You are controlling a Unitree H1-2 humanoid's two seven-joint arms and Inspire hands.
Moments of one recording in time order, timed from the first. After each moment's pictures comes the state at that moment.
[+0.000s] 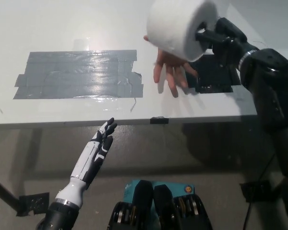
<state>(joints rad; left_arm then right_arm) -0.17 0.13 -0.12 0.07 0.17 -0.13 -0.08 -1.02 -0.17 0.03 0.71 0.25 0.40 0.13</state>
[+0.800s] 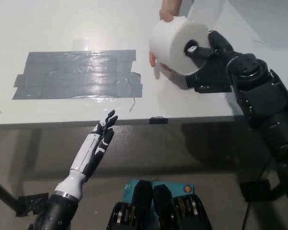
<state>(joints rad) -0.21 0.14 -0.12 0.06 0.18 -0.12 -0.09 -1.11 -0.17 0.23 1.02 -0.02 0.20 0.10</state>
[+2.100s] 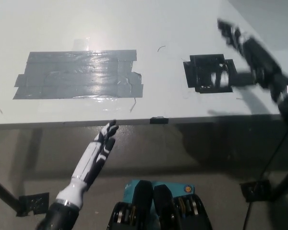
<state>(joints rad) -0.15 0.14 -0.13 0.07 0.18 -0.09 -0.09 -0.60 -0.31 0.09 0.00 -0.04 0.33 0.29</state>
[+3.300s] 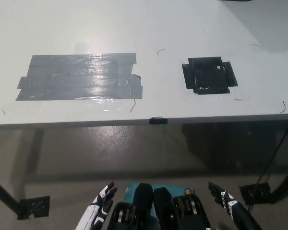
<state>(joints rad) 0.15 0.12 -0.17 0.00 0.19 -0.12 -0.09 0.10 -0.17 0.14 0.05 -0.08 -0.06 0.26</state>
